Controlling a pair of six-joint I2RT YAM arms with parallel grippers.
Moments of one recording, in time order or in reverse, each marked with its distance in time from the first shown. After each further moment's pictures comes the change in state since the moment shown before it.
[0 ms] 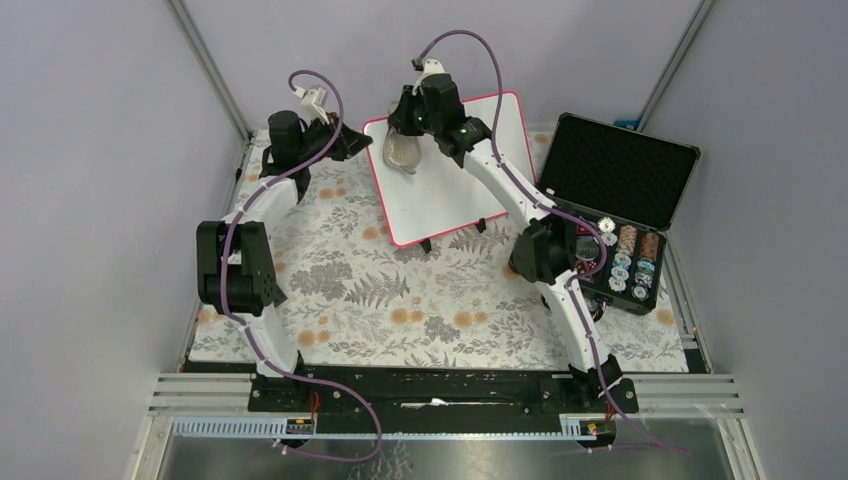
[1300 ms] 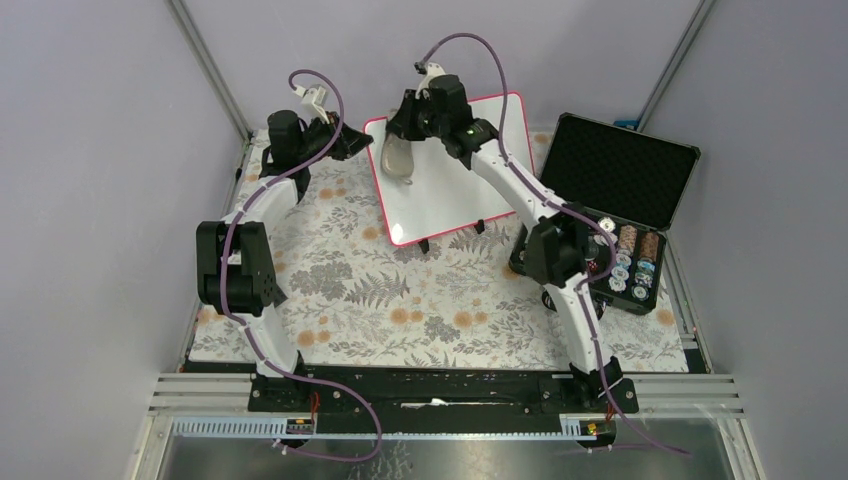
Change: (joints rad) left arm 0.001 0.000 0.000 0.016 0.019 0.005; right arm -0.017 -0.174 -0.299 0.097 -0.158 0.043
